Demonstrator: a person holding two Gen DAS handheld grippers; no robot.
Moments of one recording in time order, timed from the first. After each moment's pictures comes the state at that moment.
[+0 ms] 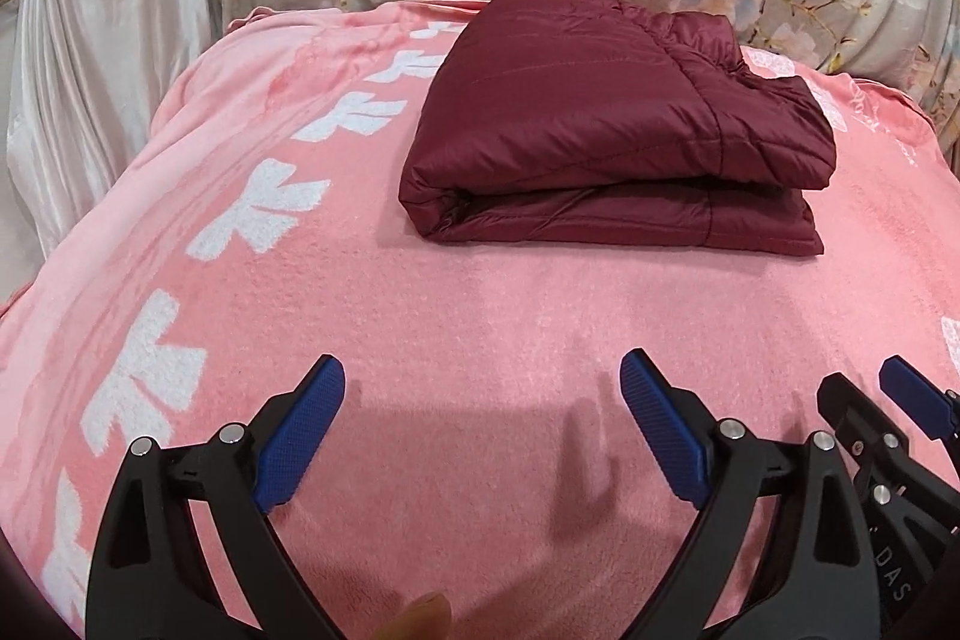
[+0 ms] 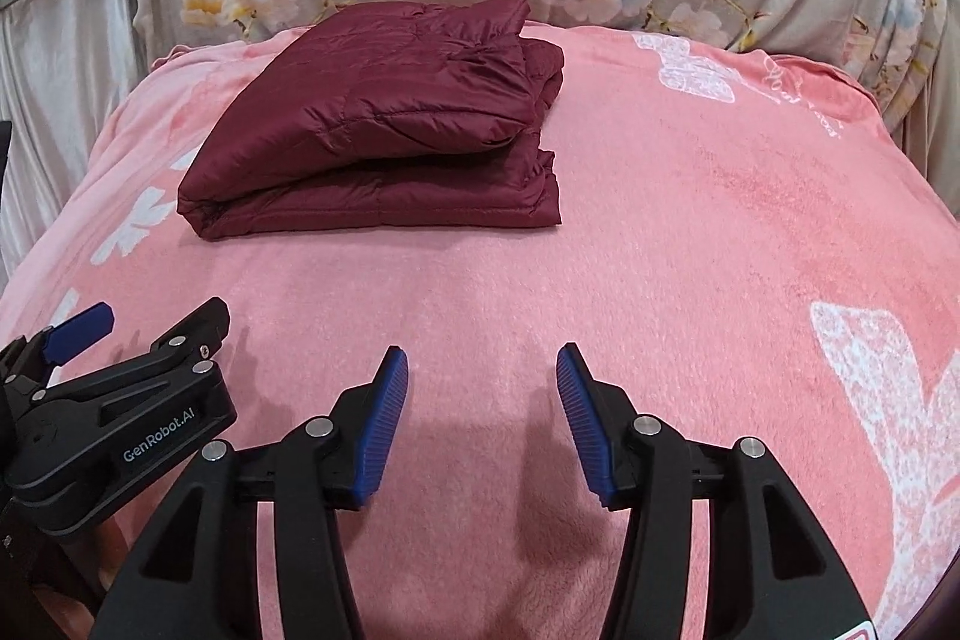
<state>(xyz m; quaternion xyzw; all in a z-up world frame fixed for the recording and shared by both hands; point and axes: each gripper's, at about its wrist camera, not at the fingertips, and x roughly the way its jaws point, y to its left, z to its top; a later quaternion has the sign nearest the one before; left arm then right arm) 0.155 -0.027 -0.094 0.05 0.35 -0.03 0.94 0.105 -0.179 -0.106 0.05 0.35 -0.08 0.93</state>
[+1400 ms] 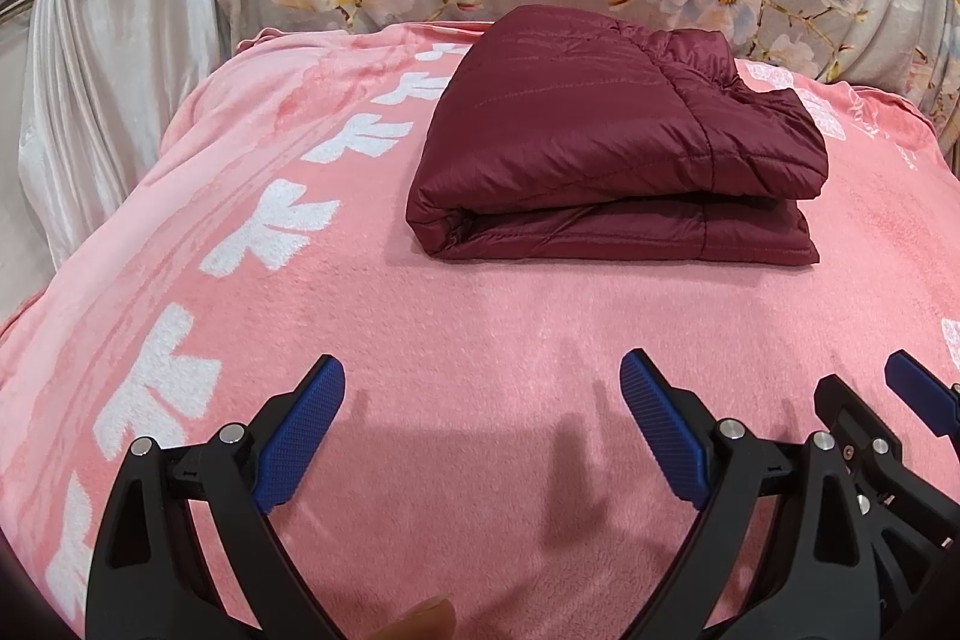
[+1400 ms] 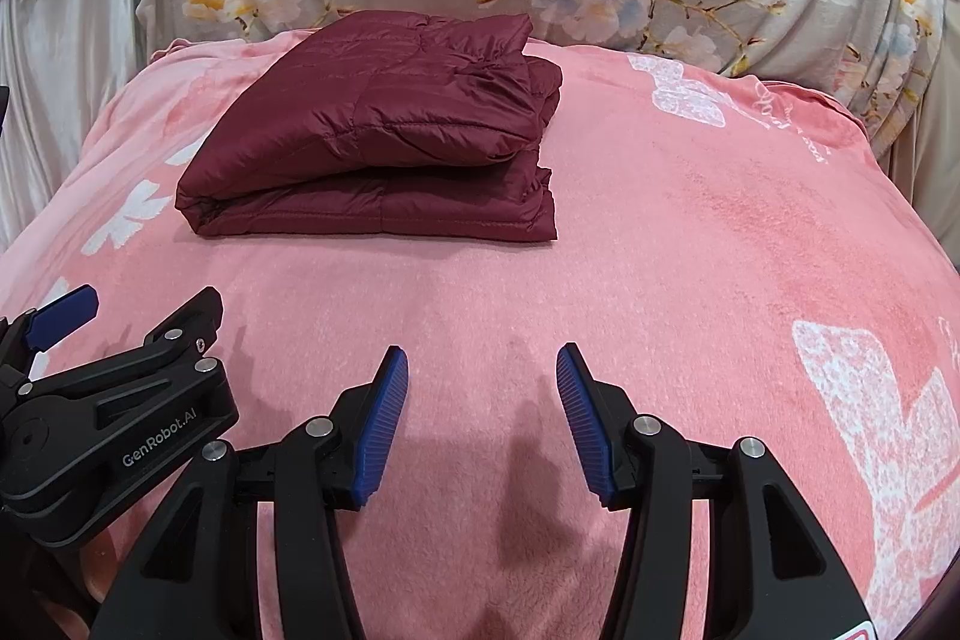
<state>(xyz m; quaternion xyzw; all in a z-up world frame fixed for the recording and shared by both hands) 0.147 -0.029 -0.089 0.06 0.33 -0.02 0.94 0.100 -0.168 -0.104 0.03 0.34 -0.09 0.94</state>
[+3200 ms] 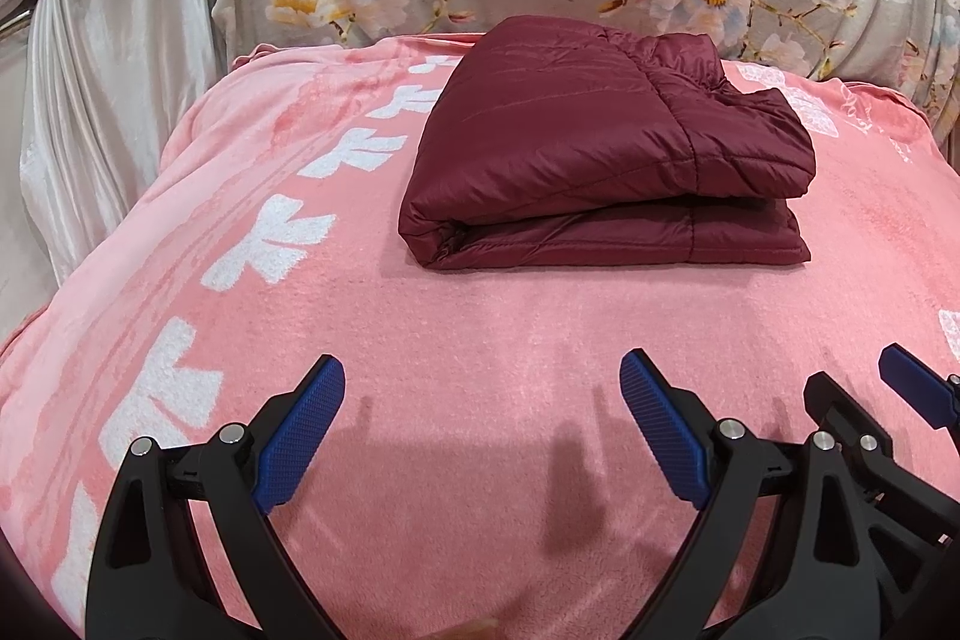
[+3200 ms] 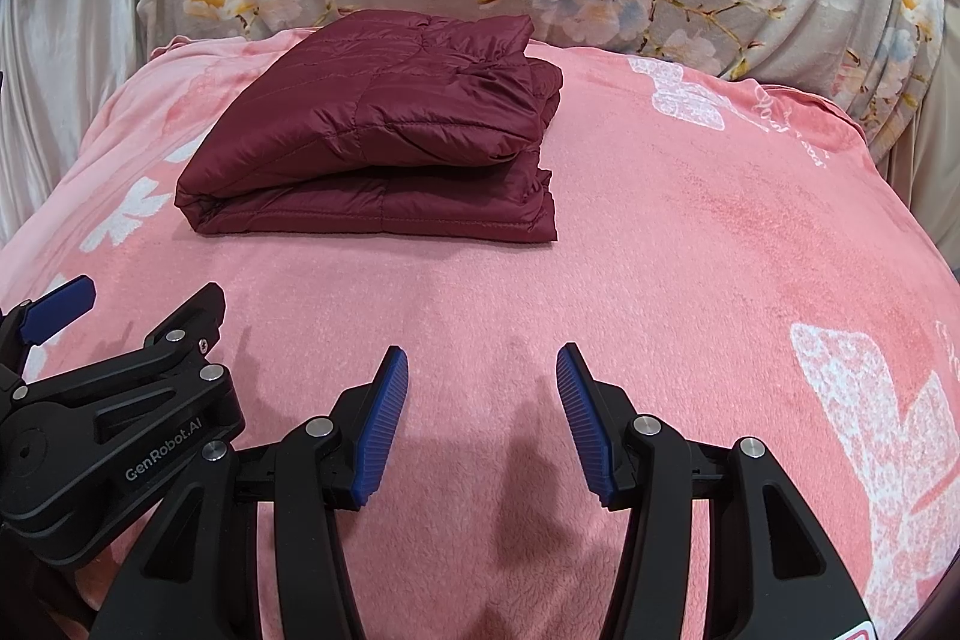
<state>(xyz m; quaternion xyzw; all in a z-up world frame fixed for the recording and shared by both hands) 0.144 -0.033 -0.083 0.07 0.32 -0.02 0.94 0.100 -0.167 -0.104 0.03 0.34 -0.09 0.94</state>
